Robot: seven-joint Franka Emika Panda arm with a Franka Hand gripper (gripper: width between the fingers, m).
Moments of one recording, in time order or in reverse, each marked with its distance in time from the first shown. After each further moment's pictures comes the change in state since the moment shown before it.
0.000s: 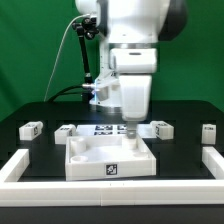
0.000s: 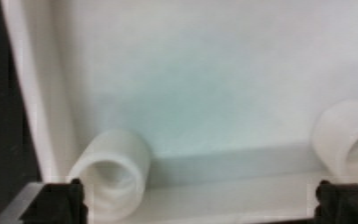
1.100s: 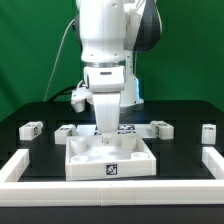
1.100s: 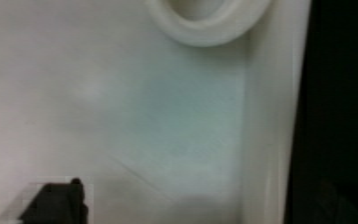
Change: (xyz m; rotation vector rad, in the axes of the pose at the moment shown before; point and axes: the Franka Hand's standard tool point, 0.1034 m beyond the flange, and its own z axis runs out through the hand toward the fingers) arm -0.032 -0.057 0.030 0.073 0.020 -0.049
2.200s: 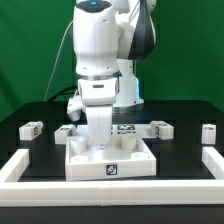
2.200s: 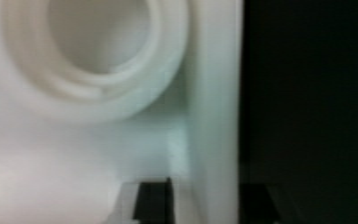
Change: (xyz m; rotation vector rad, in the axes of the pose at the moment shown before) arm -0.009 -0.019 0.024 0.042 0.020 0.035
